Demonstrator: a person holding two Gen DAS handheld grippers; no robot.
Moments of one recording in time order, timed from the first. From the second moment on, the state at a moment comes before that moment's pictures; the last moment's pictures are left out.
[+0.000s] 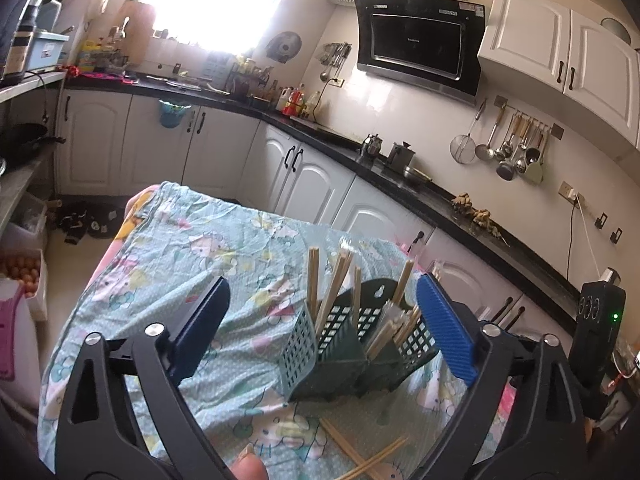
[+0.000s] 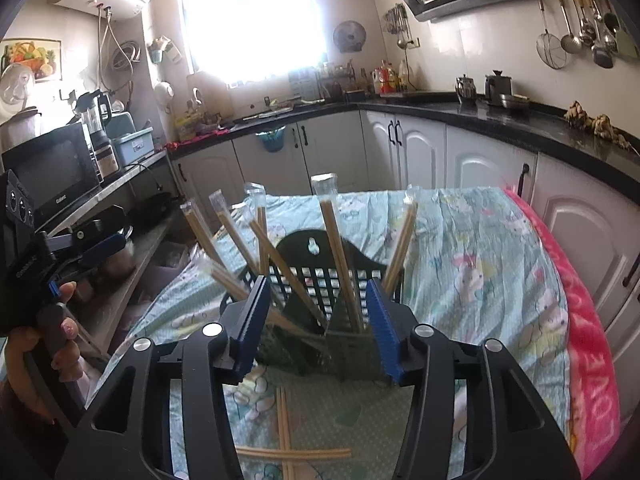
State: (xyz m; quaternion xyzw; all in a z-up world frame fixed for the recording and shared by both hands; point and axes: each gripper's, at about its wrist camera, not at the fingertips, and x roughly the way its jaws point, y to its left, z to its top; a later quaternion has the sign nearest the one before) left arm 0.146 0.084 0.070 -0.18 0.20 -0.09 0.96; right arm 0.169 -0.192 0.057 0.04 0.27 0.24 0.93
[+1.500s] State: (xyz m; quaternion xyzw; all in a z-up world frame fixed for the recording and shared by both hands) left arm 0.123 0.050 -0.004 -0.16 0.32 -0.11 0.93; right arm 0.106 -0.196 -0.032 0.02 0.40 0.25 0.88
